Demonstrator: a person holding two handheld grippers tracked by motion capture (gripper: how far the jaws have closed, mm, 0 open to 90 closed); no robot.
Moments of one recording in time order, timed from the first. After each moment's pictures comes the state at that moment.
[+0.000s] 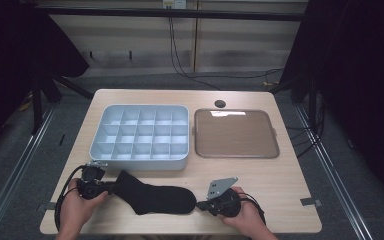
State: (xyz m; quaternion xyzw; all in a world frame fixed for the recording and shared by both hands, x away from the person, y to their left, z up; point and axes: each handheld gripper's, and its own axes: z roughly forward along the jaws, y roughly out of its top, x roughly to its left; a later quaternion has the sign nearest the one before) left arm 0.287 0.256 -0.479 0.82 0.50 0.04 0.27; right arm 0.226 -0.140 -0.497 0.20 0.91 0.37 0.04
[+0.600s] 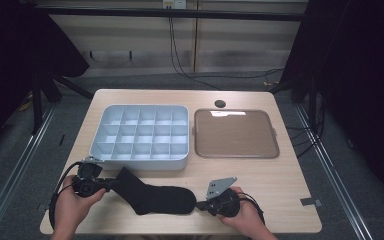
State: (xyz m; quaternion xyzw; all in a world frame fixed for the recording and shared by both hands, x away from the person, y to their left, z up) left arm 0.280 0.253 -0.449 0.82 0.49 0.04 0.30; right arm 0.227 -0.138 -0.498 0.20 0.90 0.37 0.03
